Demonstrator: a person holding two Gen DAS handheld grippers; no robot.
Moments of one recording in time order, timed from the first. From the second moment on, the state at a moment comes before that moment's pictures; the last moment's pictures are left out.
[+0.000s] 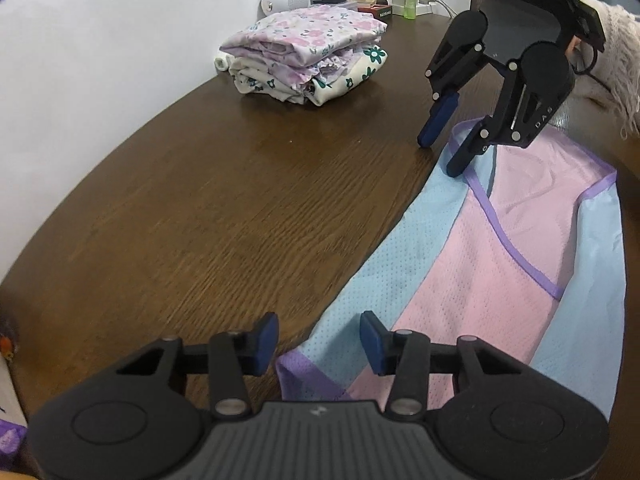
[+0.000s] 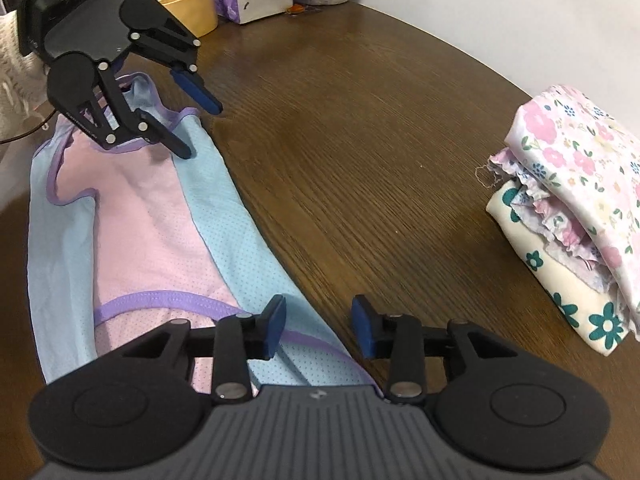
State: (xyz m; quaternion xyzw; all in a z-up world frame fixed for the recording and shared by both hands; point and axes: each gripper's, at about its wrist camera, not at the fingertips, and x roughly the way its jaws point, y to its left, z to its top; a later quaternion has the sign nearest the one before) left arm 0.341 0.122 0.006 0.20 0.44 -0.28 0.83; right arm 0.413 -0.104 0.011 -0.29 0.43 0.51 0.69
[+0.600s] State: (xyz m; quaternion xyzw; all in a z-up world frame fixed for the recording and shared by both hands) left arm 0.265 0.108 0.034 0.28 0.31 -0.26 0.87; right arm 0.349 -0.111 0.036 -0.35 0.30 0.51 0.73
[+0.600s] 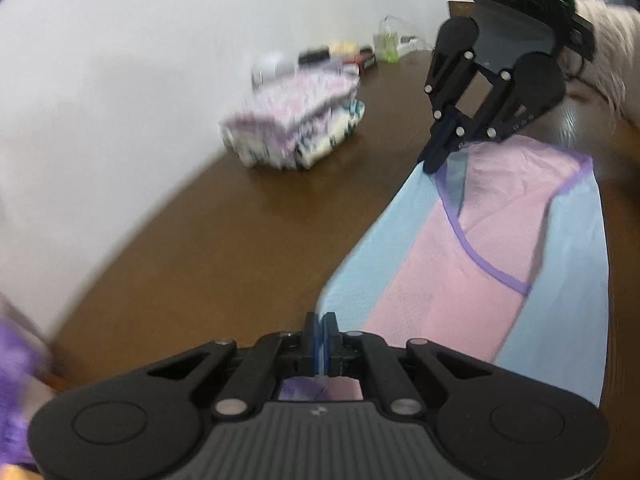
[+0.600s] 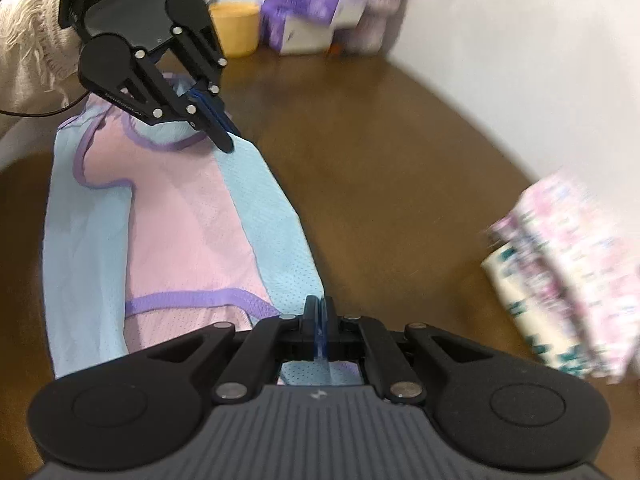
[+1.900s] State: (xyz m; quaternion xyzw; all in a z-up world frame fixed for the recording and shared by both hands) left arm 0.197 0.069 0.018 0.42 0.22 -0.23 0.85; right arm 0.234 -0.141 0.008 -0.46 0.16 0.44 0.75
